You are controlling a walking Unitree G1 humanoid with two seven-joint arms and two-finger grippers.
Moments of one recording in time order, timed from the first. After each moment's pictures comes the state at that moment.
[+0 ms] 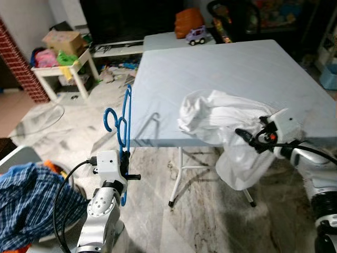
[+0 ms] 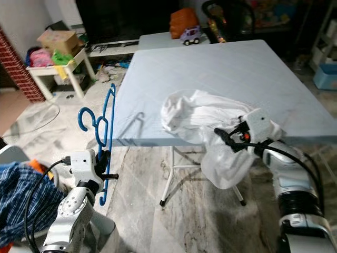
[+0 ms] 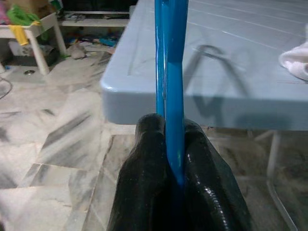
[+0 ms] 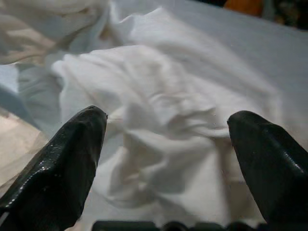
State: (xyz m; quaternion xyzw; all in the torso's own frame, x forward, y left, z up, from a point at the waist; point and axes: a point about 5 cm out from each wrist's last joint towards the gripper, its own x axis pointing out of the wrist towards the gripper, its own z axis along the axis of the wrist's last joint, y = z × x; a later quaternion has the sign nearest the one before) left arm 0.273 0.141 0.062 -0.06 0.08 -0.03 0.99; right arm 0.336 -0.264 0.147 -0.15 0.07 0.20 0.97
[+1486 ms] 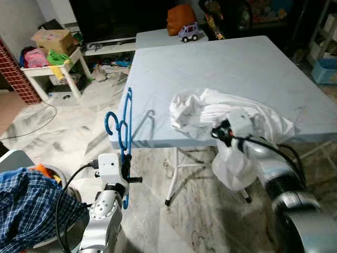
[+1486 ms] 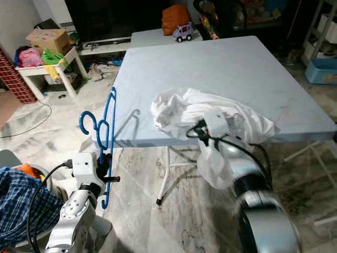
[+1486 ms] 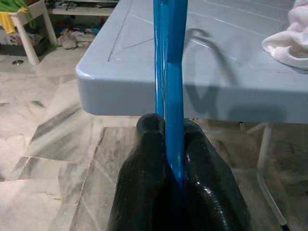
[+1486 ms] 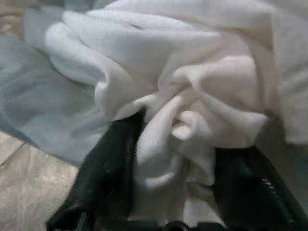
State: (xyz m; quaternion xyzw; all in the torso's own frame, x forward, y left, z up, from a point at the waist) left arm 0.268 0.138 0.058 -0.07 0.09 -0.02 0.99; right arm 0.377 -0.174 0.118 -0.15 0.16 0.15 0.96
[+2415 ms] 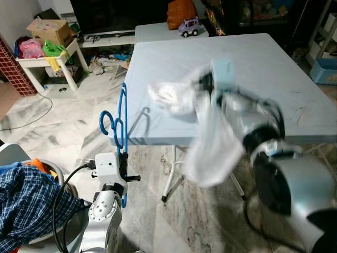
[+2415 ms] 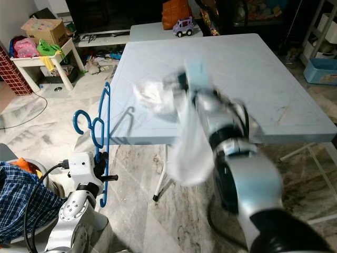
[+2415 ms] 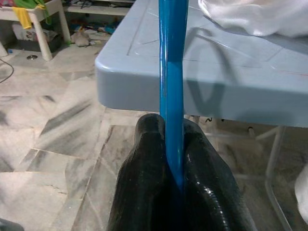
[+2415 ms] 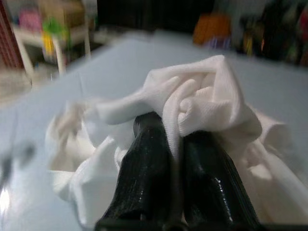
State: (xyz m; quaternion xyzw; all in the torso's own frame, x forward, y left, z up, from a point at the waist) left arm 0.265 0.142 0.063 -0.07 0.07 0.01 0.99; right arm 0.424 -0.112 0.236 -0.08 0.00 0.13 0.99
